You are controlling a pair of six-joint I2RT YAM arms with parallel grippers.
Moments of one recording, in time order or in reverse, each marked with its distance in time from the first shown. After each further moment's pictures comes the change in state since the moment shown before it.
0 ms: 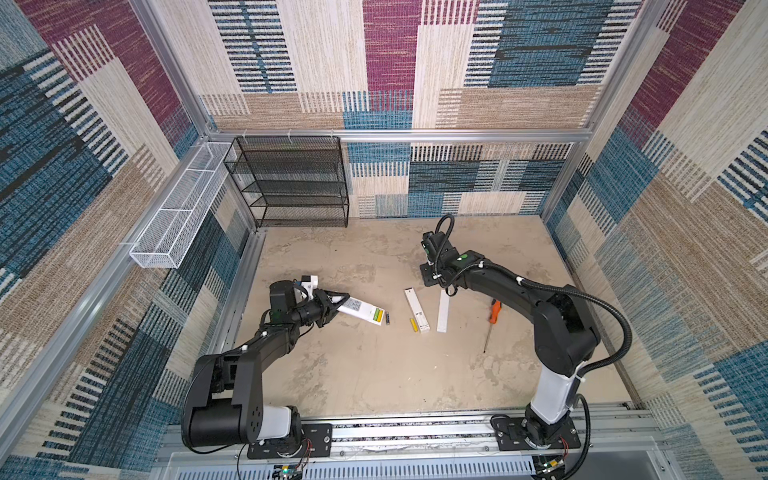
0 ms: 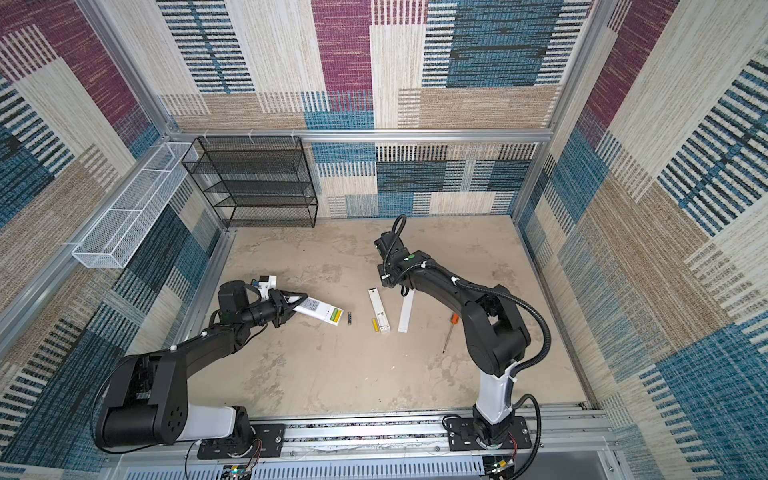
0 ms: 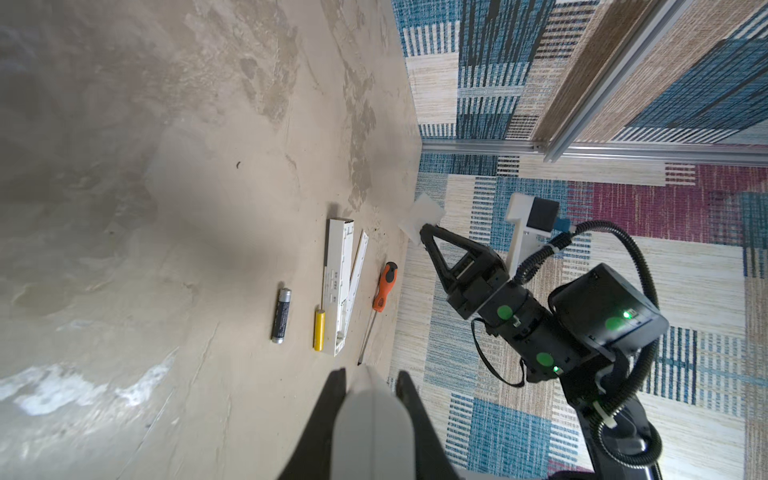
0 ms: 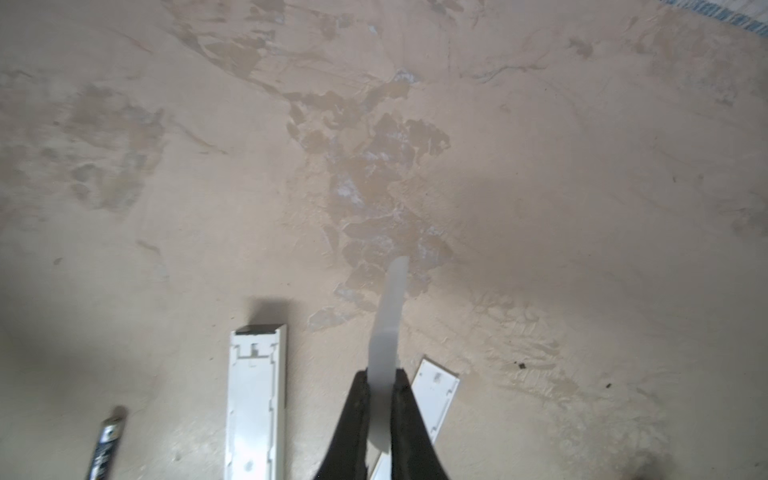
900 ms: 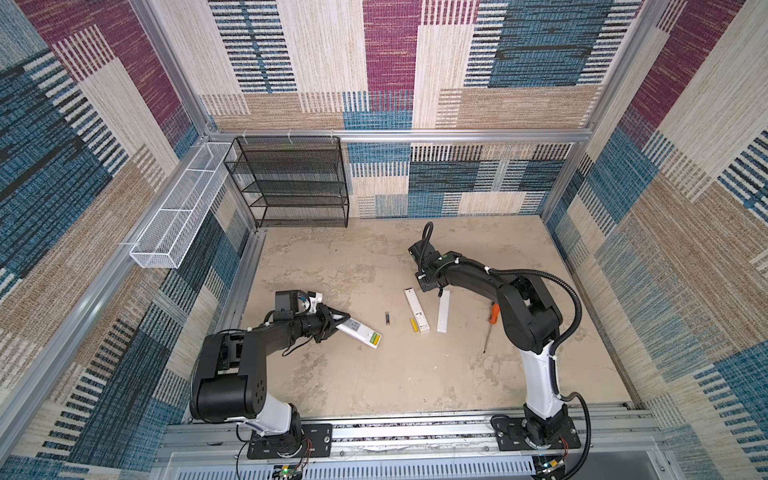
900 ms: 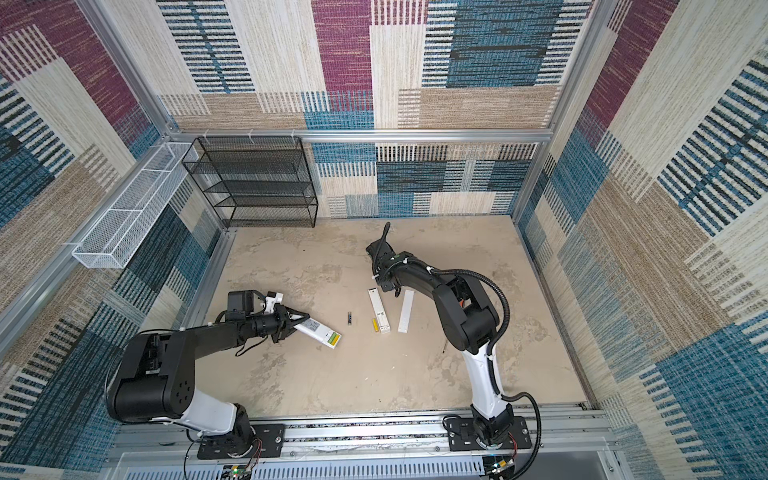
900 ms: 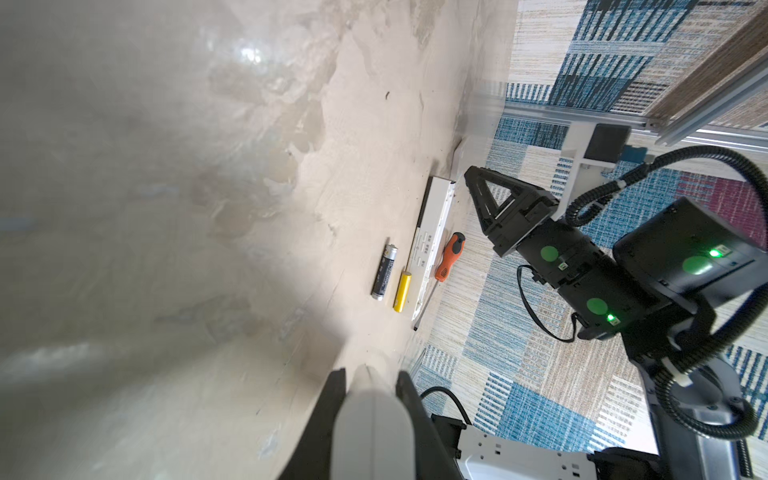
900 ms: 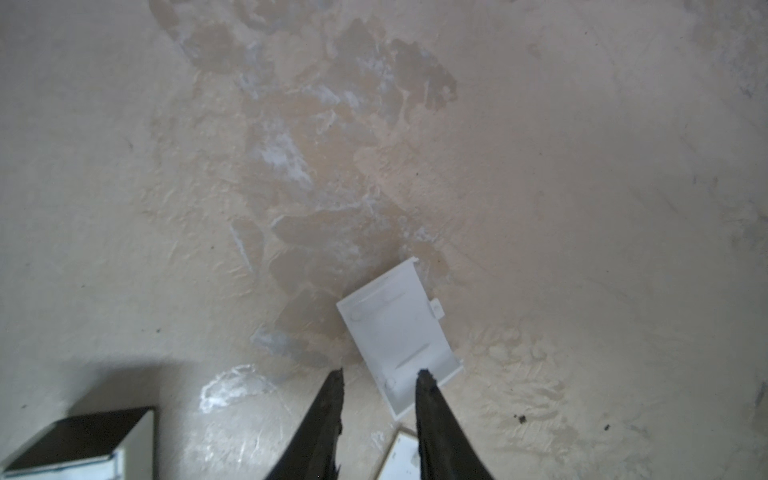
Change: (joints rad) left arm 0.029 0.136 0.026 -0.283 0.014 0.256; right arm 0.001 0.218 0.116 -0.044 0.103 -0.070
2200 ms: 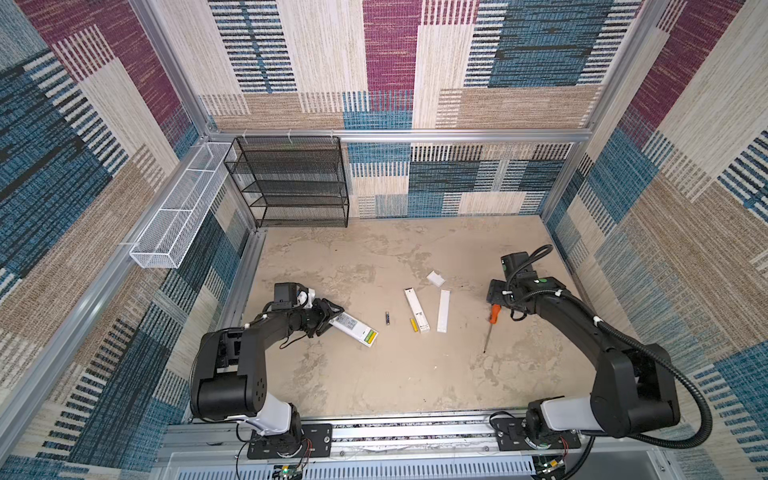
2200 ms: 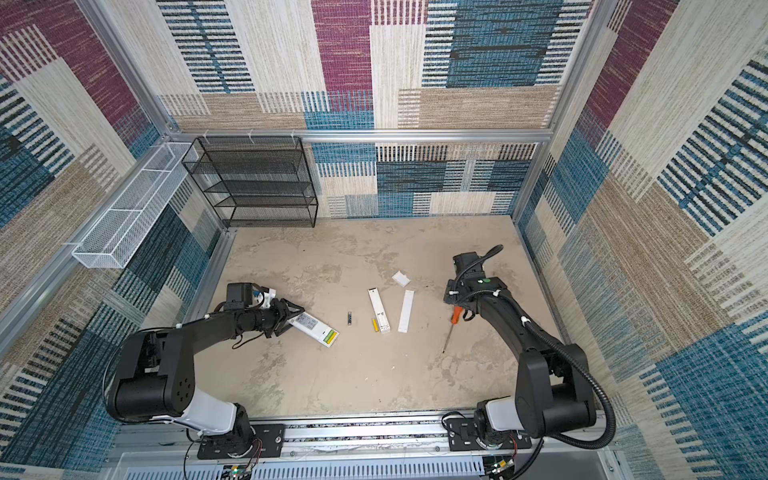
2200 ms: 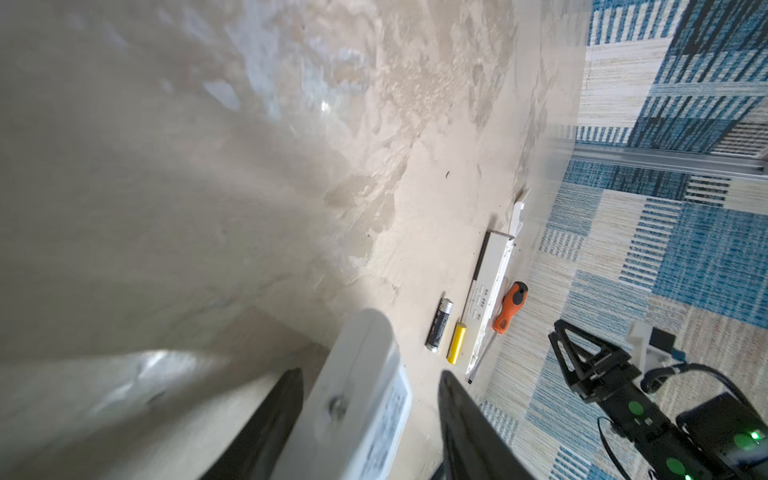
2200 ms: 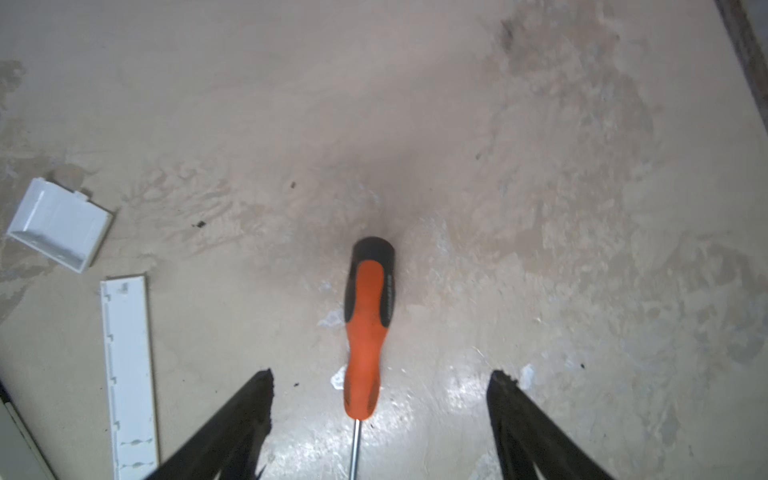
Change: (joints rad) left arm 0.008 -0.016 0.124 -0.234 -0.261 0.125; right arm -0.460 -0.737 -0.661 -0.028 -0.194 0.336
